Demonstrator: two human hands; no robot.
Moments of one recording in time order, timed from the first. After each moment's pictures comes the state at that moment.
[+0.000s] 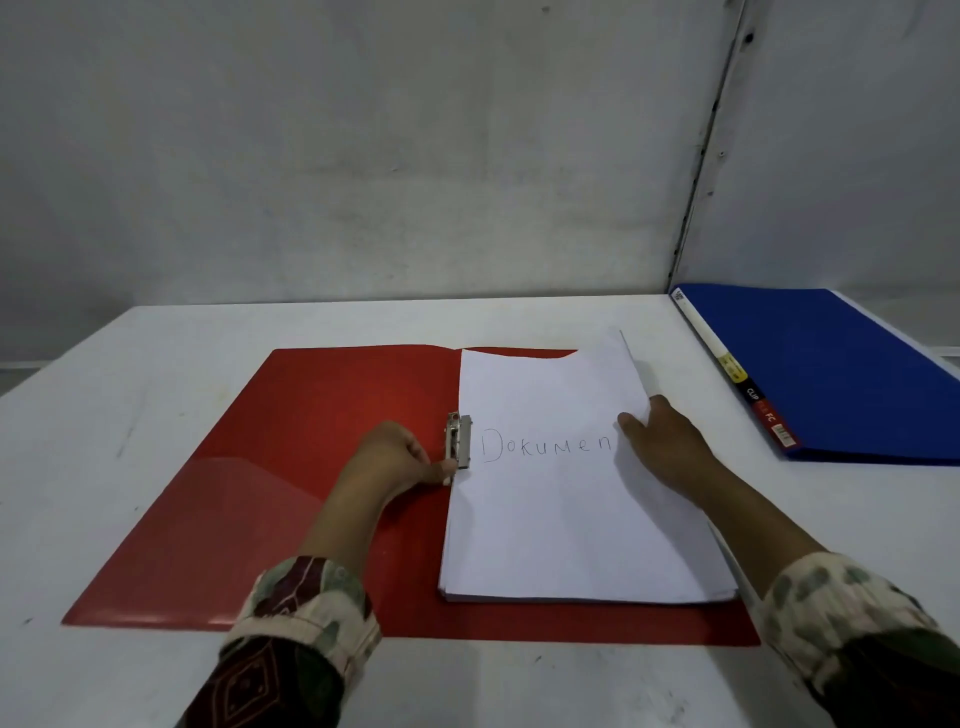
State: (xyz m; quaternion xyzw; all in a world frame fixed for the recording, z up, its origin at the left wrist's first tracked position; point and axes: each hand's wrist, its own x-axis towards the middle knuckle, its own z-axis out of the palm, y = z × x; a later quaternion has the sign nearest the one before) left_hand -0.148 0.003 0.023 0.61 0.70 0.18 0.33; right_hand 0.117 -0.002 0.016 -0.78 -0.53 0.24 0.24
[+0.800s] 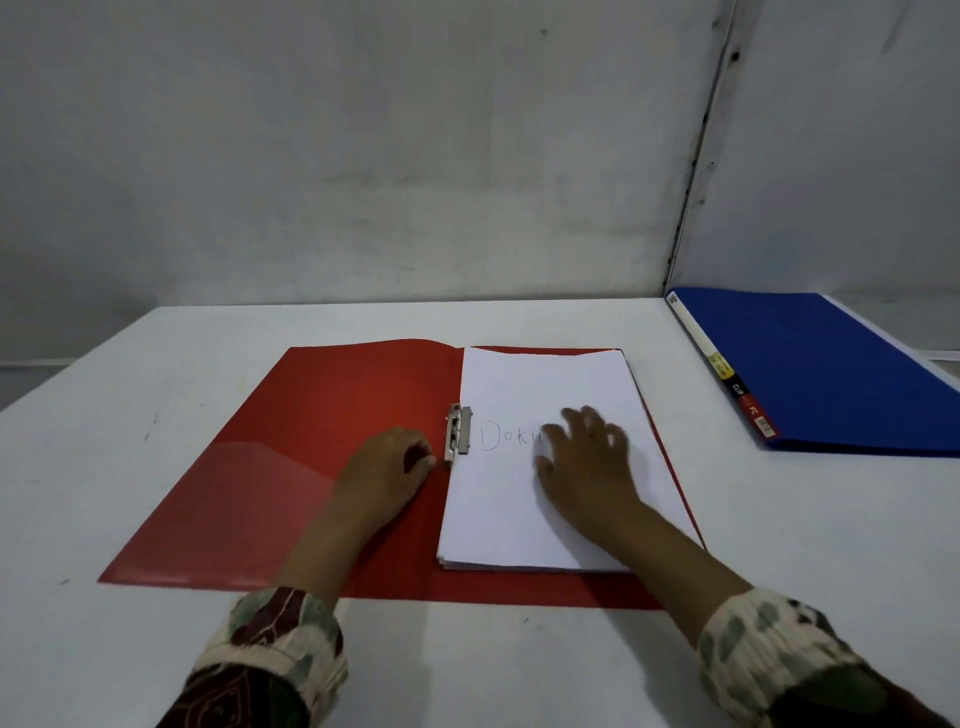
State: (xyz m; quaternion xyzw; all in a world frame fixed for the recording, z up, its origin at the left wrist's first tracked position) left_hand -0.162 -0.032 0.003 0.75 0.61 0.22 0.13; right_hand 0.054 -0.046 0.003 -0.67 -0.74 0.01 0.09
